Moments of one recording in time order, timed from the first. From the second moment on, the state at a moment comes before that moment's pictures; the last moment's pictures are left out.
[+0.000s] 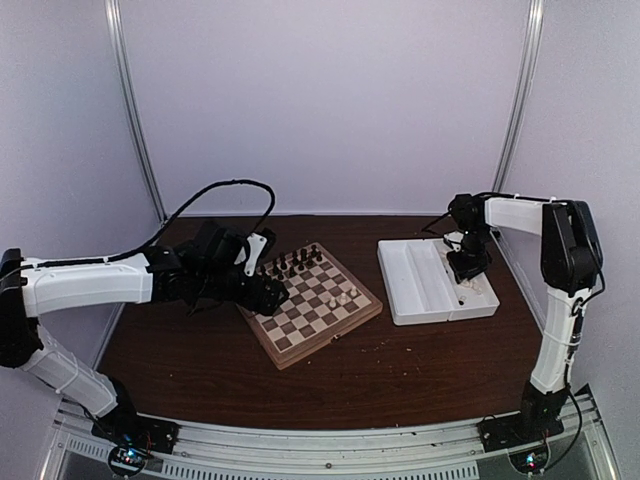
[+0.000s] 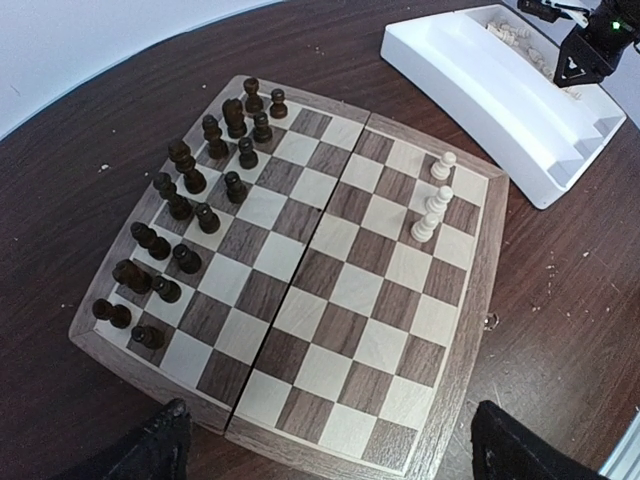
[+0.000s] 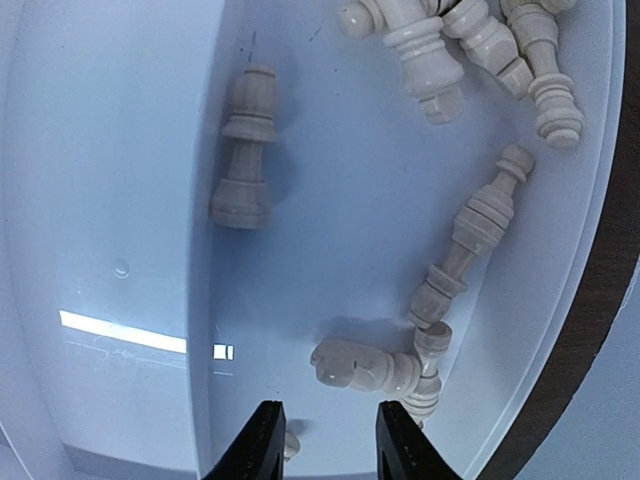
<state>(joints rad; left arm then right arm) -0.84 1.40 0.96 -0.30 -0.12 -0.23 0.16 2.01 1.53 -0.93 0.17 -0.07</state>
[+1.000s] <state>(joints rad) -0.84 1.42 0.99 -0.31 -0.11 -0.23 0.11 1.84 1.22 -0.73 0.18 0.16</state>
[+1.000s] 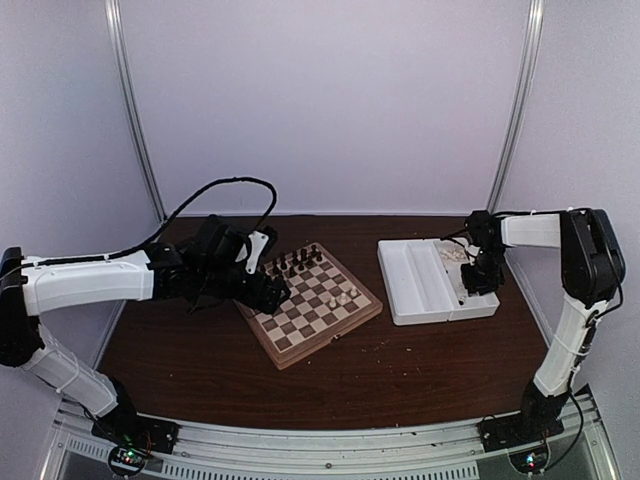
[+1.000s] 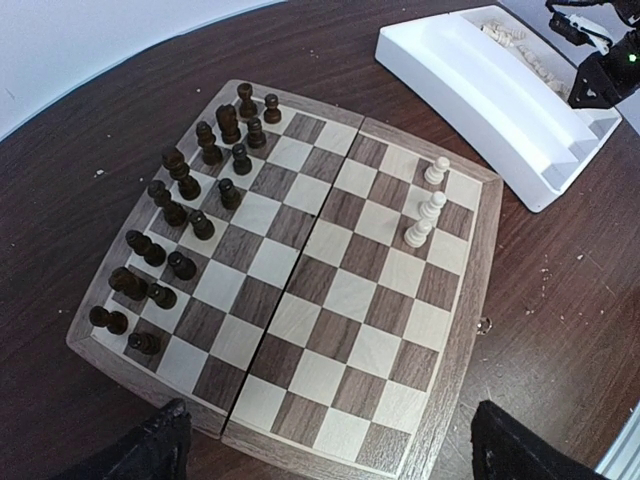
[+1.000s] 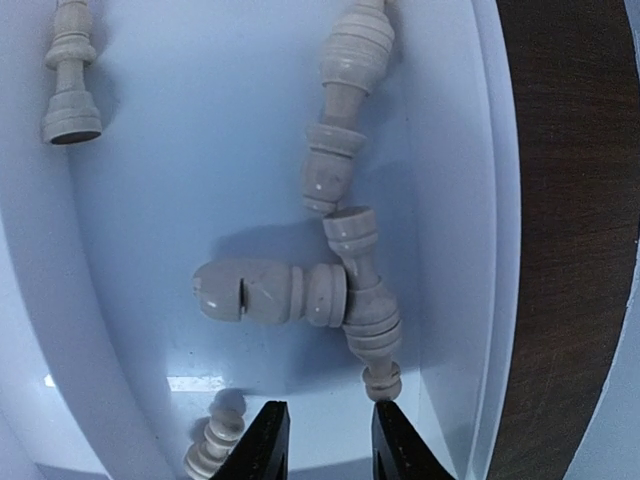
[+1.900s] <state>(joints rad) -0.84 1.41 0.99 -0.32 -0.11 -0.23 0.09 1.92 1.26 -0.70 0.22 0.20</state>
